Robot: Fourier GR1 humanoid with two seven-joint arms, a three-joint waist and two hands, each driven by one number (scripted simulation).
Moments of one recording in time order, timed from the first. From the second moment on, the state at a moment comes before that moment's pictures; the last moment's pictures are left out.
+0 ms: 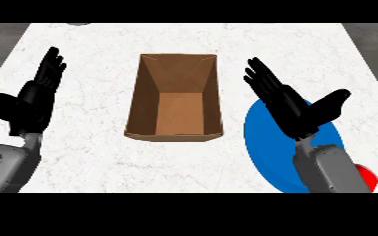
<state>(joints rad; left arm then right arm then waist) -0.26 0.58 -0.21 -1.38 0.36 0.33 -0.08 -0.28 -0.25 0.23 -1.51 -0.45 0.07 0.12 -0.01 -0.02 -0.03</state>
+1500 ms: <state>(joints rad) -0.16 0.65 -0.25 -1.26 0.17 0.38 0.02 -0.70 -1.00 0.62 -1.37 0.62 0.58 -0.36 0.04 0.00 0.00</state>
